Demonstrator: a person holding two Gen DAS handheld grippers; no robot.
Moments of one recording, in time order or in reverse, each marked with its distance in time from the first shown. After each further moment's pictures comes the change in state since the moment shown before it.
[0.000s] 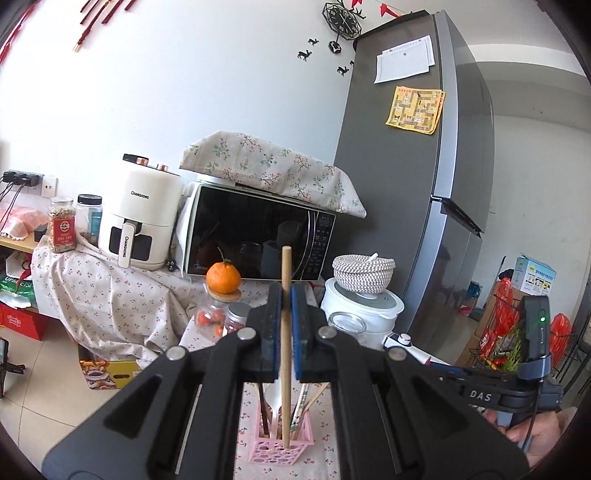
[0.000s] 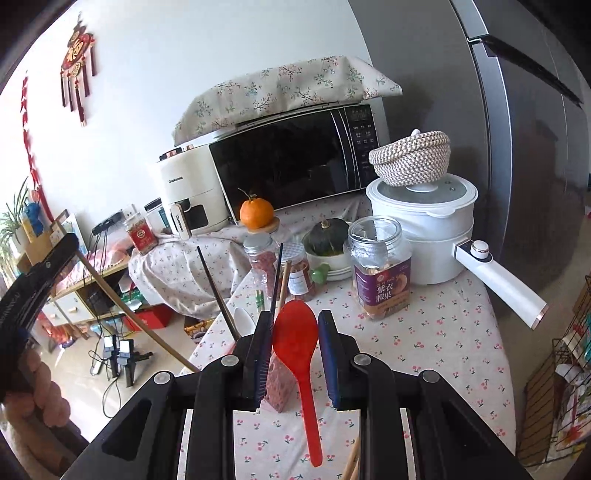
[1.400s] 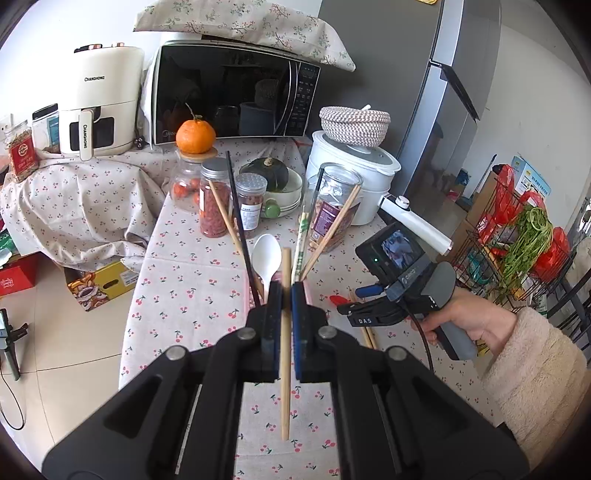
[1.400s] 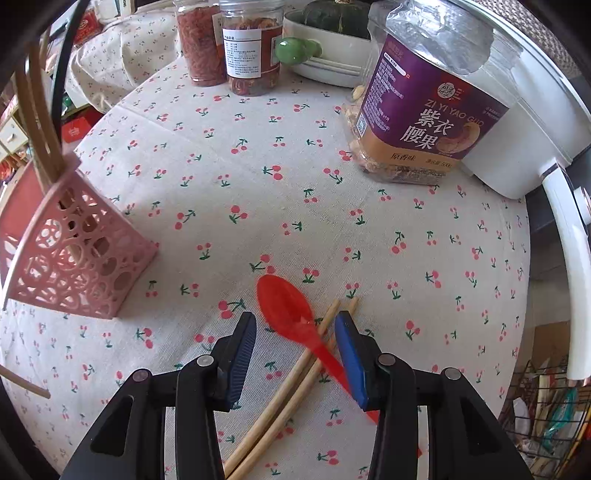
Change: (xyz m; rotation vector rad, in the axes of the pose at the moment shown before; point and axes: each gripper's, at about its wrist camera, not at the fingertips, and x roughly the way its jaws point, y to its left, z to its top) left arm 0.040 -0.004 -0.055 0.067 0.560 -0.087; right arm 0.219 -0.051 -0.083 -0.356 0.723 -0.186
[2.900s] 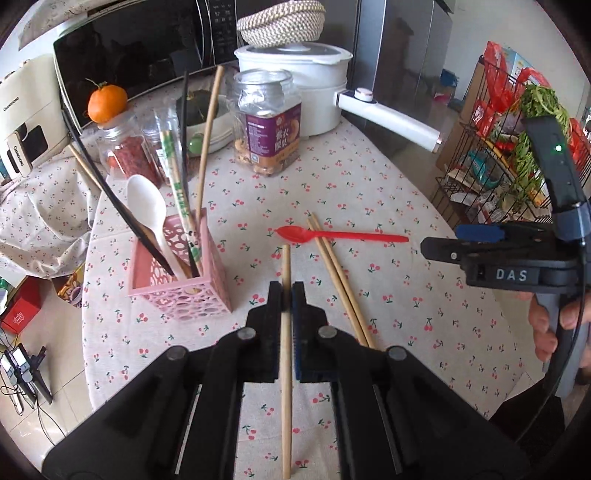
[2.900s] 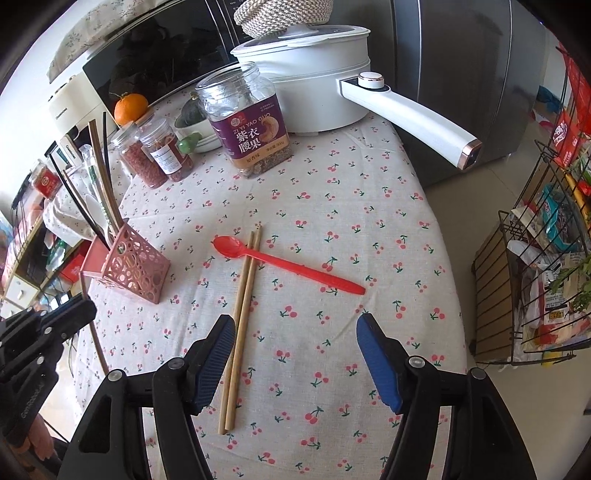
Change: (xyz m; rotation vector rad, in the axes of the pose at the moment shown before) left arm 0.072 -0.097 -0.031 0.243 0.257 0.037; right arm -0.124 -0.067 -0.145 0.547 -0.206 0.087
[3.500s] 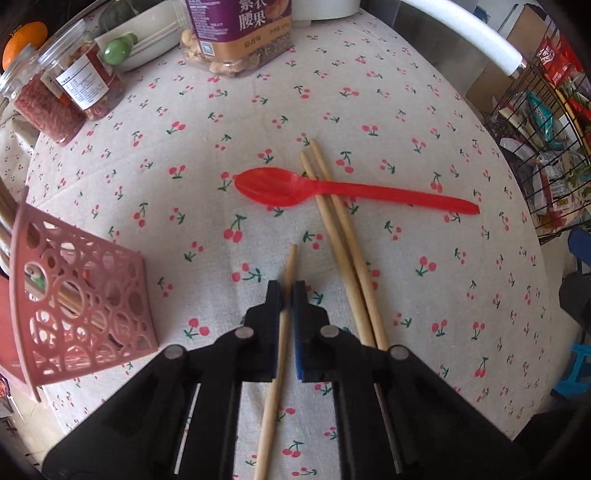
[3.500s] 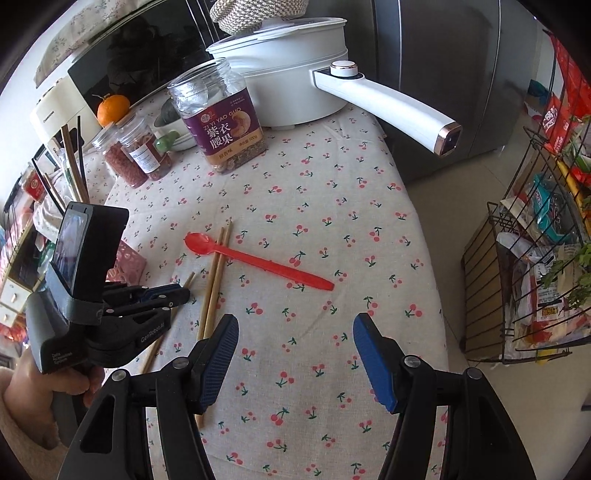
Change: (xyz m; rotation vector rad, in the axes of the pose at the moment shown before) left arm 0.163 -0.031 0.017 -0.002 0.396 0.035; right arm 0.008 -0.032 -0.002 0.028 0.014 -0.028
